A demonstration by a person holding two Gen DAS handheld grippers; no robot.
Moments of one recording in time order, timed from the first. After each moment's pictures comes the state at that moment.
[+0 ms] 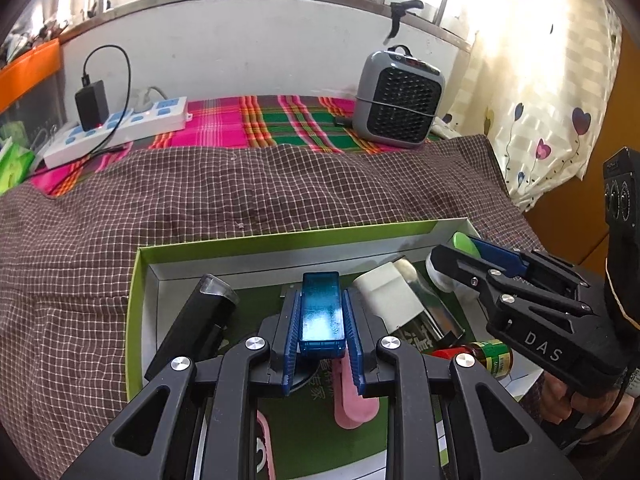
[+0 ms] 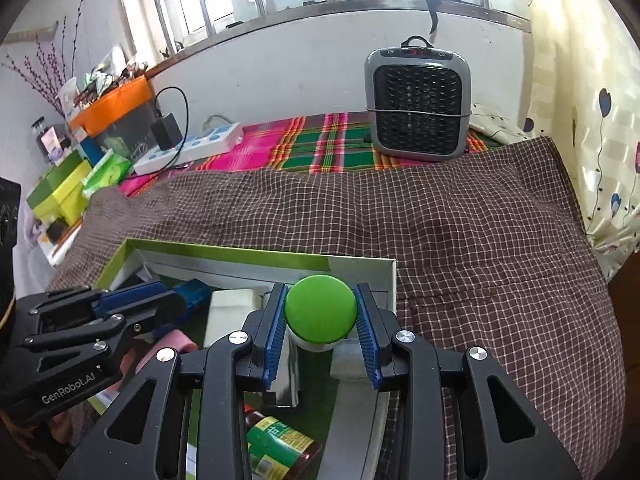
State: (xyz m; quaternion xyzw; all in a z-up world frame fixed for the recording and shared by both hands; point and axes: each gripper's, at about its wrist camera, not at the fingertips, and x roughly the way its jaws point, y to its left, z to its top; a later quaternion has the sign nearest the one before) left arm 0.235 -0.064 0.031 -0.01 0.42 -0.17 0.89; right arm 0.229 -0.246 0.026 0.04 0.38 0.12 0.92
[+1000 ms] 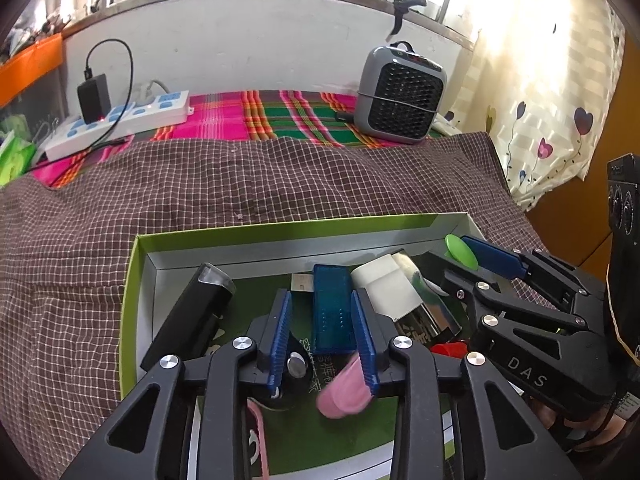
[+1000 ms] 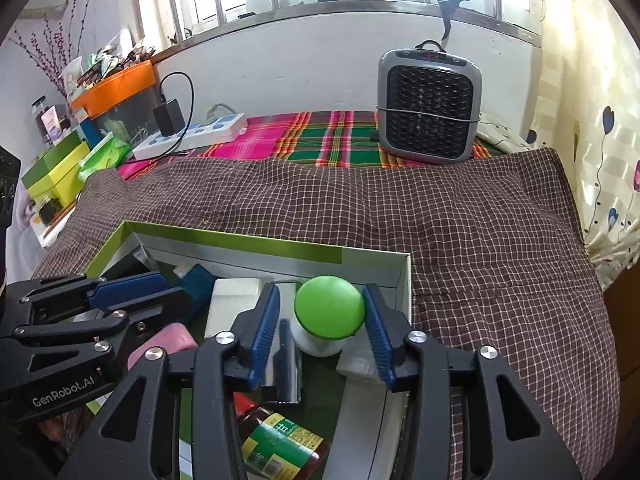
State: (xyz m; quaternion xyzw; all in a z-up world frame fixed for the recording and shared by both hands) left arm 0.231 -0.067 0.030 -0.01 0.42 -0.16 0.89; right arm 0.225 -0.233 0.023 0.01 0.38 0.11 0.92
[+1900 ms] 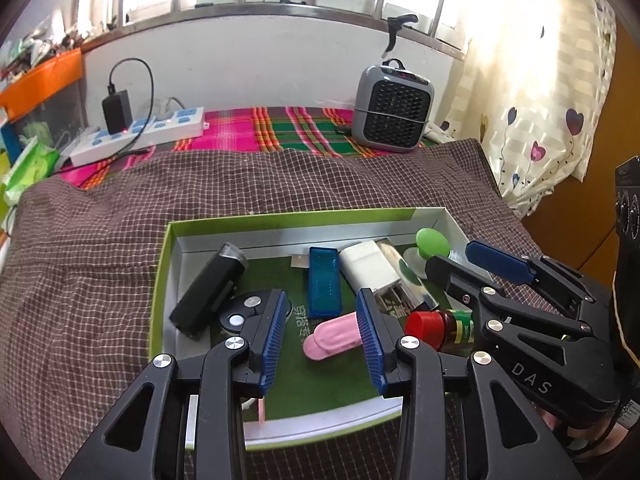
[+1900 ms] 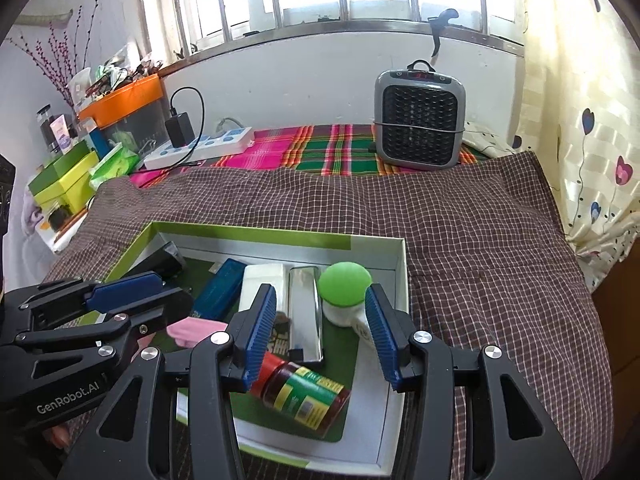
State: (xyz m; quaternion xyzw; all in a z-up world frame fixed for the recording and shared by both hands) left arm 0.187 -0.064 0.049 0.00 0.40 -0.14 0.91; right arm 0.189 -0.230 0.039 0.02 0.35 0.10 0.93
